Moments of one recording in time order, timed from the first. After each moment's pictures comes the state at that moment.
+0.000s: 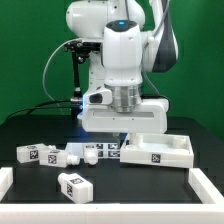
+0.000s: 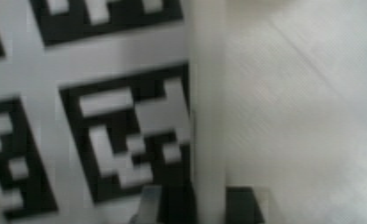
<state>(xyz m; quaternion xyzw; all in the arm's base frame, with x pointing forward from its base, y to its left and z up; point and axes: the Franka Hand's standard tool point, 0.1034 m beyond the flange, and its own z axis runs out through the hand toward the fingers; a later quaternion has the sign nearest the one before) 0.372 0.026 0.021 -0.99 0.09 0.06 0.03</state>
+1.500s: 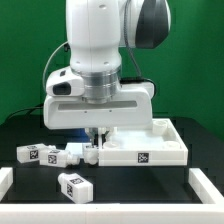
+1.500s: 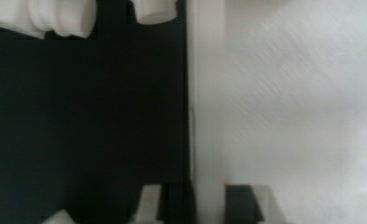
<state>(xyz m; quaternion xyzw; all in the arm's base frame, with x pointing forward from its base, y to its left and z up) 0.502 -0.039 0.068 -0.99 0.01 0.14 0.03</state>
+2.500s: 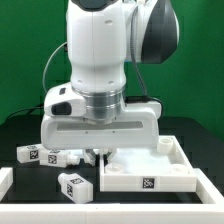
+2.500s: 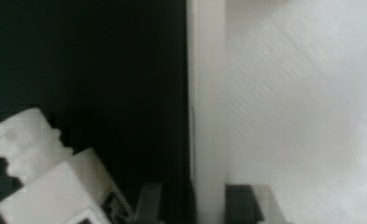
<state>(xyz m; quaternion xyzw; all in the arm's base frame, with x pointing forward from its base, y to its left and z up) 0.557 -0.032 0.038 -0.99 0.01 0.14 0.02</state>
